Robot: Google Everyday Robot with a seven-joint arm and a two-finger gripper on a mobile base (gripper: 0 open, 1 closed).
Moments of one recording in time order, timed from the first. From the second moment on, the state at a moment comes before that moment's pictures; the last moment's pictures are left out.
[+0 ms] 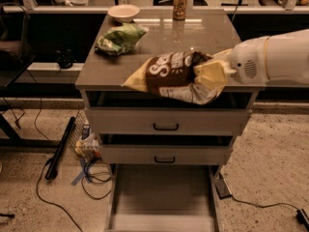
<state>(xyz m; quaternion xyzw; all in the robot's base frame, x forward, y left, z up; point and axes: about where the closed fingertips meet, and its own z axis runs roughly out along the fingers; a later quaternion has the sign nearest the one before) 0.549 -0.114 0.939 -0.37 0.77 0.26 0.45</state>
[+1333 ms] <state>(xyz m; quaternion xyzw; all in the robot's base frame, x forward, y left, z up) 0.454 0.010 0.795 -0.51 0.74 0.28 0.34</state>
